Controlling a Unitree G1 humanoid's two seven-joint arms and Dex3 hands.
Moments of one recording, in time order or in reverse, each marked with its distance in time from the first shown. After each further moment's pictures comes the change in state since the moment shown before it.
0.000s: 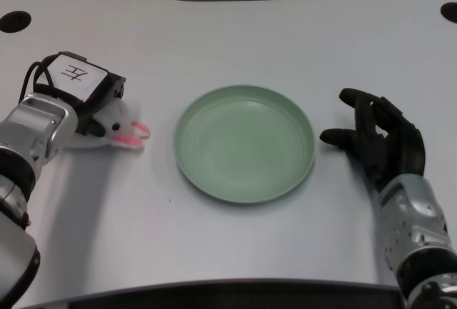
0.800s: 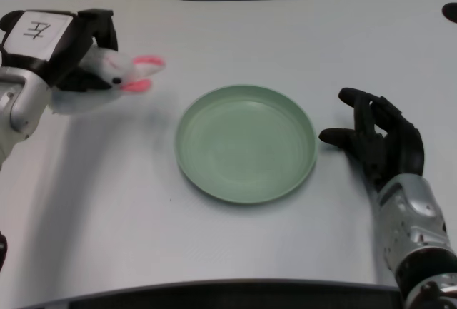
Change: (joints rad) left arm 0.008 0.098 0.230 -0.131 -0.229 -0.250 0.055; right arm 0.000 0.005 0.001 -0.003 0.000 -0.001 -0.003
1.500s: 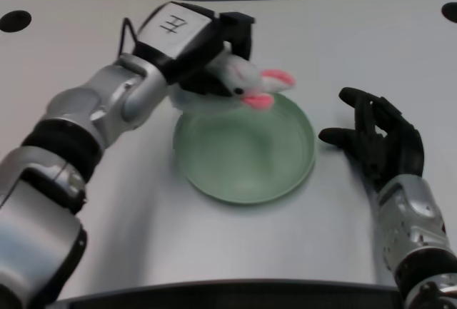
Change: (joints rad) left arm -0.089 -0.278 -0.076 -0.065 0.073 -0.045 -0.056; right arm 0.000 0.002 -0.005 0.004 0.024 0.000 0.007
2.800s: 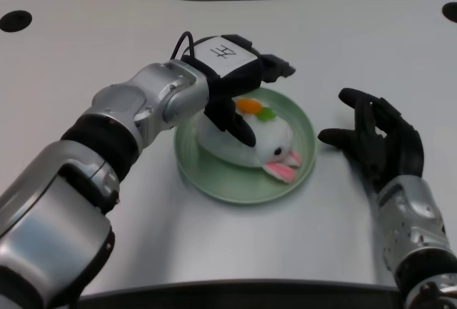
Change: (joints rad) left arm -0.034 -0.064 -0.080 -0.034 0.042 0.110 -0.368; right arm 0.000 0.000 0.003 0.004 0.009 0.000 0.014
